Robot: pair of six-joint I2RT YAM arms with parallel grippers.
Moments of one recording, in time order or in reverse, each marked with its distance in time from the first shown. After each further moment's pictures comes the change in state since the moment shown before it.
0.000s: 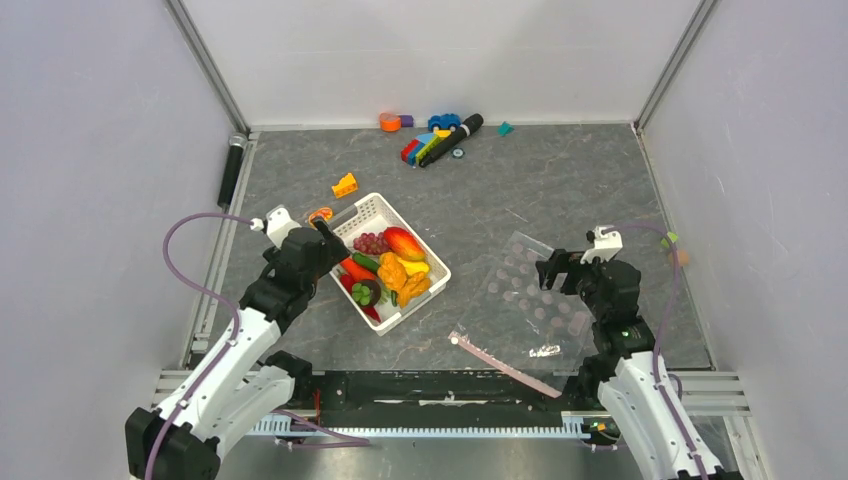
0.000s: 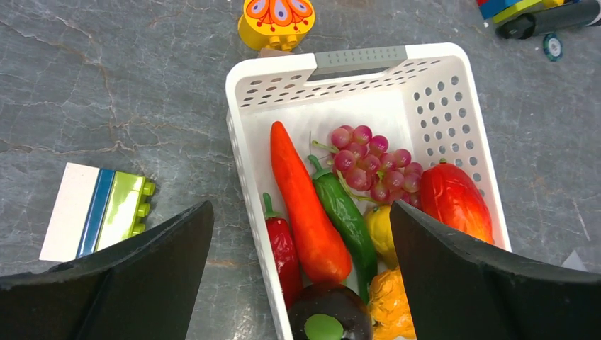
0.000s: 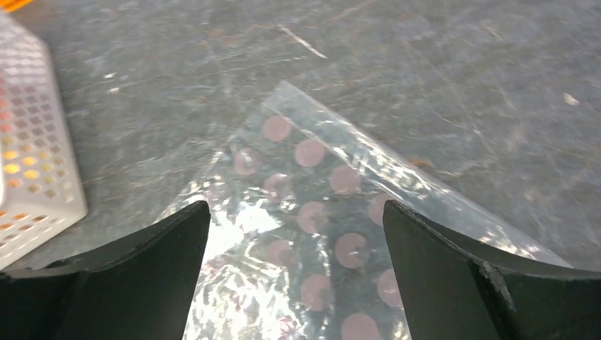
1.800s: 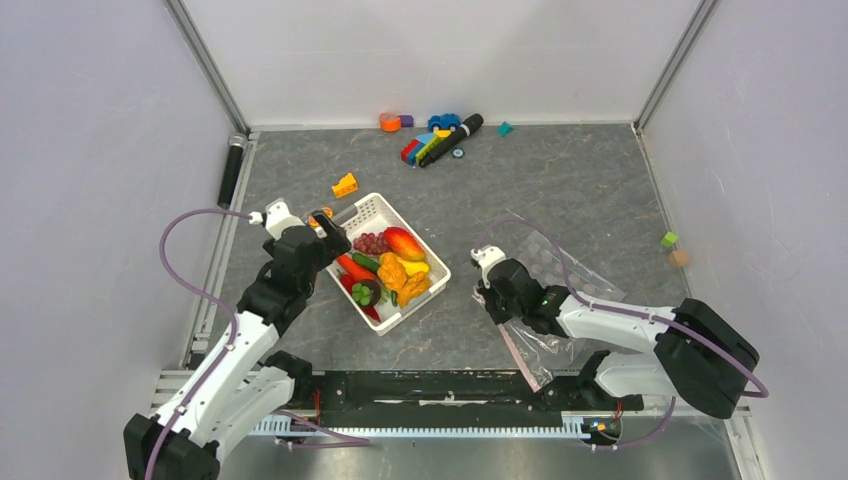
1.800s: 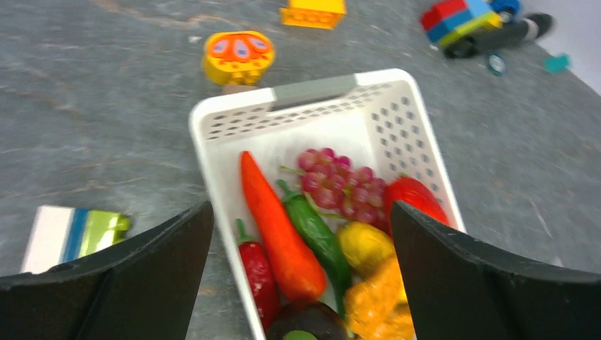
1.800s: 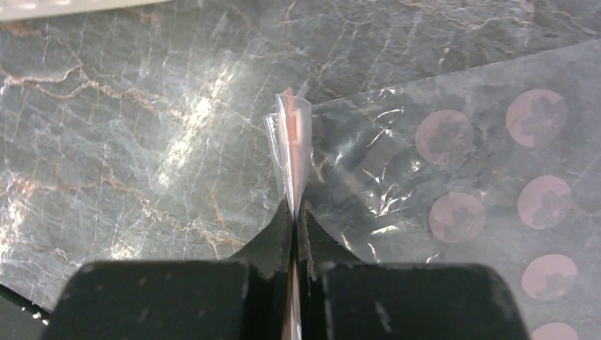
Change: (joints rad) left arm 0.000 -0.023 0.002 0.092 -0.008 0.053; right arm 0.738 0.726 0.225 -0.021 0.231 0.039
